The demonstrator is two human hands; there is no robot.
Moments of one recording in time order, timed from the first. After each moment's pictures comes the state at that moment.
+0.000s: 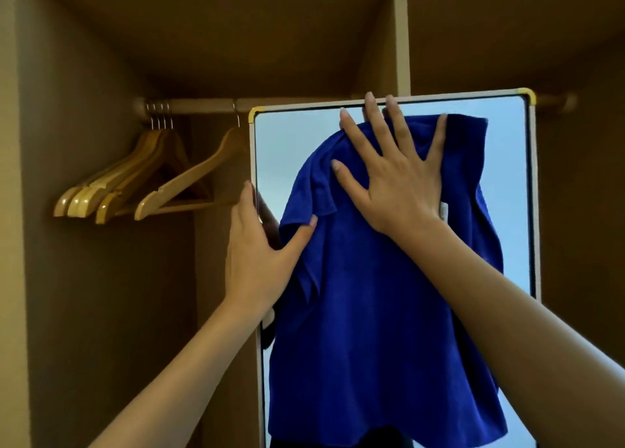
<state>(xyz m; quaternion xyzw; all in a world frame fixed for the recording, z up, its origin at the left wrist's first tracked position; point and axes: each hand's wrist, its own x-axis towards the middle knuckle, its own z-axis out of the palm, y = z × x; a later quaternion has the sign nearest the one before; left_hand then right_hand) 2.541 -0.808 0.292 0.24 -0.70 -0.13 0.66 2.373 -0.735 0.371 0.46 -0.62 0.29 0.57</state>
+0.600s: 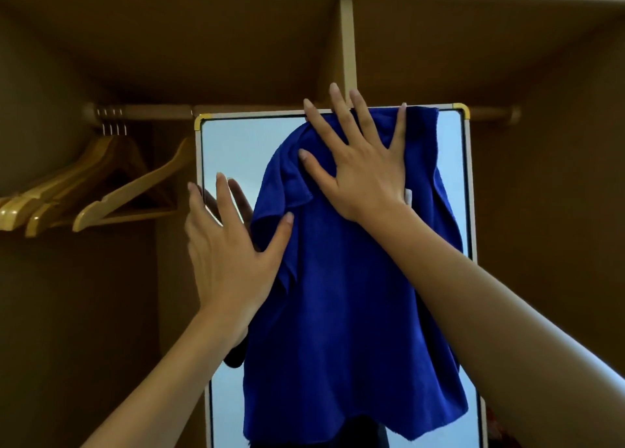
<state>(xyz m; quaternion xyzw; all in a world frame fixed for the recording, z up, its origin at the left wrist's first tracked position) 2.505 -0.784 0.299 0.36 -0.67 0.05 0.65 2.348 -0.724 0.396 0.47 -0.60 0.29 0.58</state>
